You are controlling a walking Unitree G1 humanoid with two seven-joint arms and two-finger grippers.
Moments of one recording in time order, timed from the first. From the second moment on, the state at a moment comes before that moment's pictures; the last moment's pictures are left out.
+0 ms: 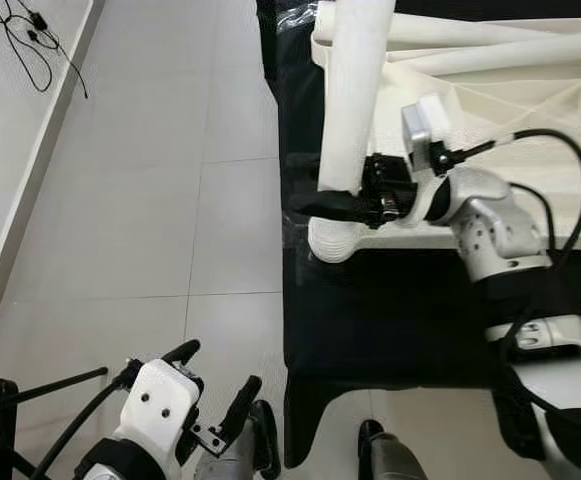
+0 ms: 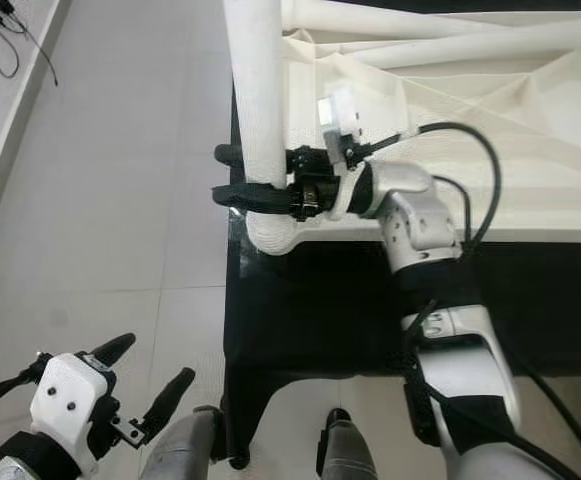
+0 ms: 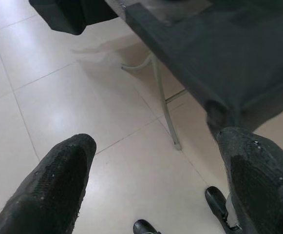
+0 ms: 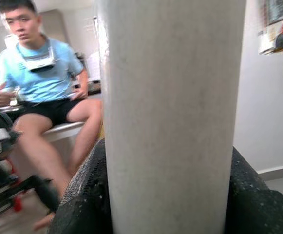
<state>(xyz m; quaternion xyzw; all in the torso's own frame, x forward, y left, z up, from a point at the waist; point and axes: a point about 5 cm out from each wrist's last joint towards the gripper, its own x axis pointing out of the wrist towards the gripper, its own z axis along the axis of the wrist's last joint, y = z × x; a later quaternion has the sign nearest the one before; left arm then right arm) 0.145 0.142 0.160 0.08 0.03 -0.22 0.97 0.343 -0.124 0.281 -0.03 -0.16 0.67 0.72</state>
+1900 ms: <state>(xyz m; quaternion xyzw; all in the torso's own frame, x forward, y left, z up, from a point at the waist) 0.147 0.142 0.161 0.09 0.03 -0.22 0.97 0.351 -0.124 0.270 -0.18 -0.15 0.61 0.76</state>
